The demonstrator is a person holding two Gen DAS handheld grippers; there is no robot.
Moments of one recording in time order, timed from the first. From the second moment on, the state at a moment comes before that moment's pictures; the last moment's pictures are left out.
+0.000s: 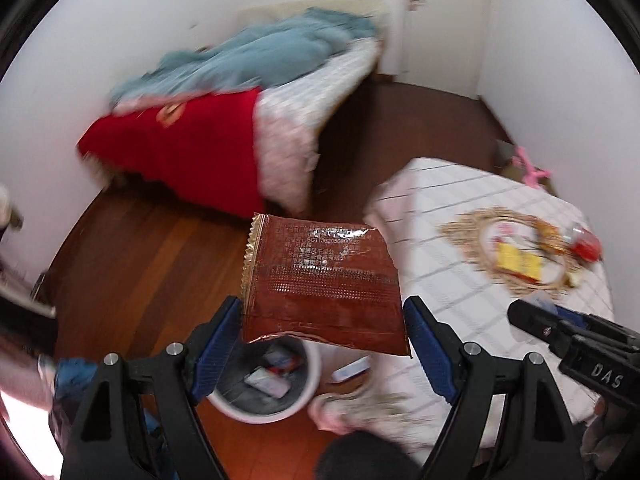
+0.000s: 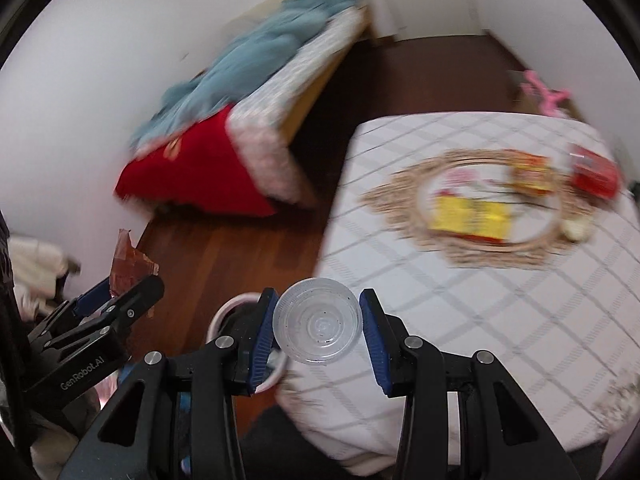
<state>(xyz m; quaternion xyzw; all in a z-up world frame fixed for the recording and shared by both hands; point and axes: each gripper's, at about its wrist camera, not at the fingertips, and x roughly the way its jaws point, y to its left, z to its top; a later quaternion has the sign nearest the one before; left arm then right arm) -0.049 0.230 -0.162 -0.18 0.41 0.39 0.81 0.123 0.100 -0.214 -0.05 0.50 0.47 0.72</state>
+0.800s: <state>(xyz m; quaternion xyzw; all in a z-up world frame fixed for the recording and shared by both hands) -0.164 0.388 -0.410 -0.45 0.49 0.38 0.64 0.016 0.330 -0.486 -0.23 0.67 0.45 0.54</state>
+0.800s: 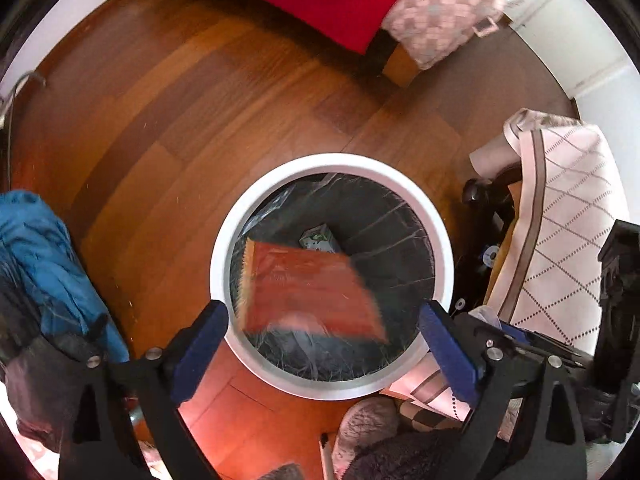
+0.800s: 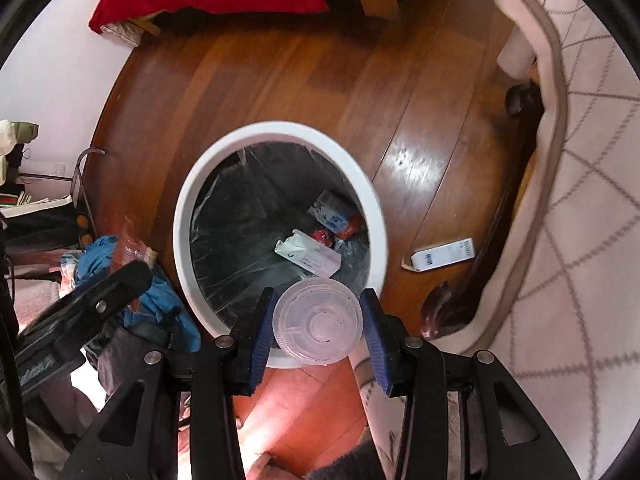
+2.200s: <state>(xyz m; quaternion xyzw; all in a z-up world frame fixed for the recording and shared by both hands) -0.201 0.281 -0.235 -0.29 0.45 0.48 0.69 -0.007 0.231 -0.289 -0.24 0.52 0.51 0.64</state>
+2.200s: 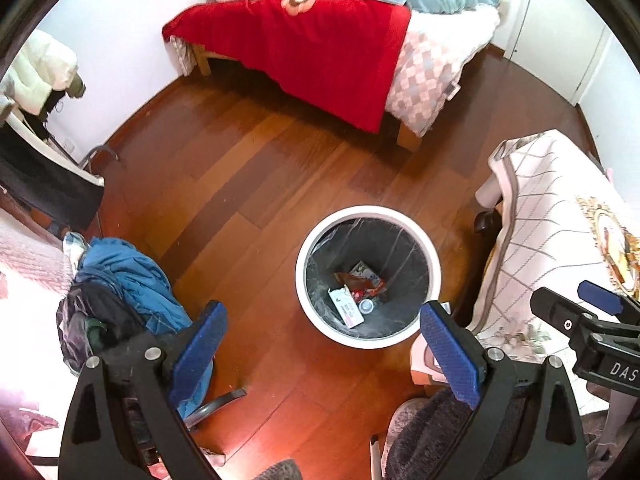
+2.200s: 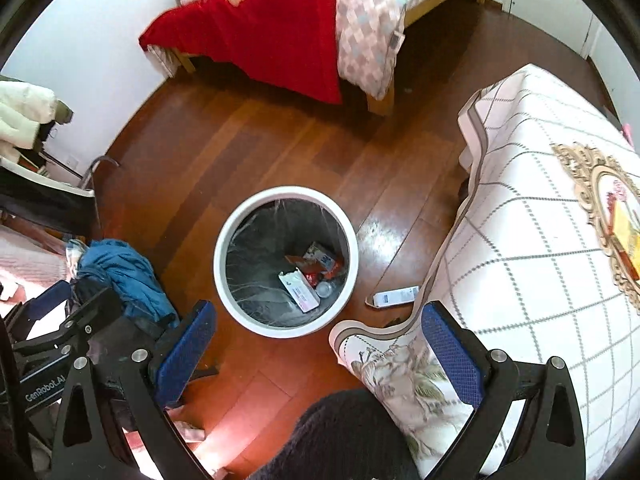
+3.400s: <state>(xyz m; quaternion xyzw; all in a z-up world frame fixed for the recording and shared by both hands) 0.301 0.214 -0.338 -0.45 0.55 0.26 0.65 0.438 -0.070 -0.359 0.06 0.60 0.14 0.79</state>
